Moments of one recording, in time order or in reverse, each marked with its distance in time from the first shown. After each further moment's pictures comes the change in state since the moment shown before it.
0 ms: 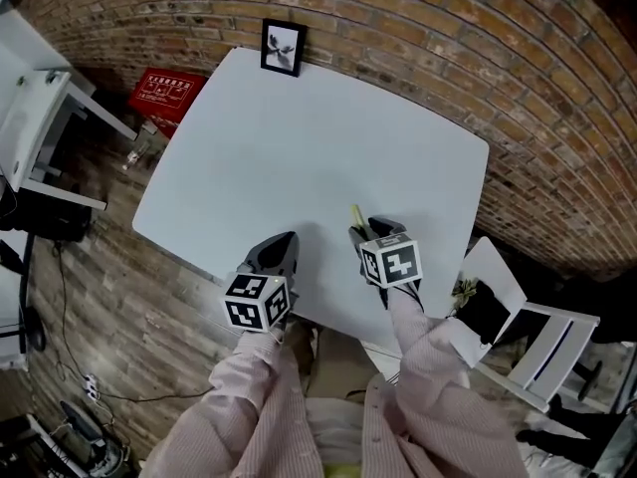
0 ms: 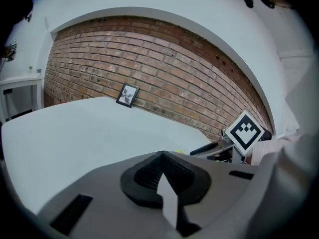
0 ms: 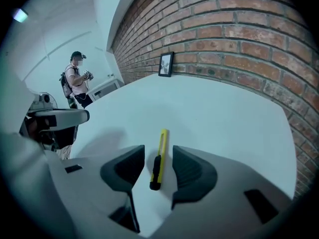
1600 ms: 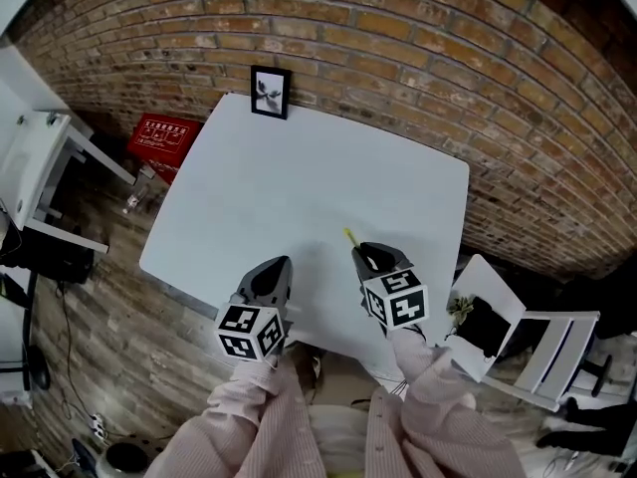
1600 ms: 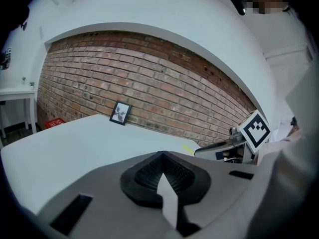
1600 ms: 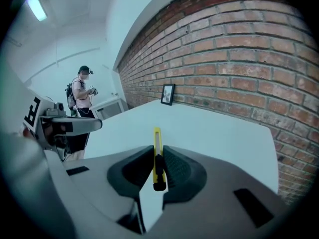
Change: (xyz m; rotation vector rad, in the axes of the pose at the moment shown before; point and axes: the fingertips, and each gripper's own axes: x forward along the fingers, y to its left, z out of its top) left arm -0.024 -0.016 0.048 0.083 -0.122 -0.057; right arm -0.067 0.015 0.047 -0.031 -0.257 -0.030
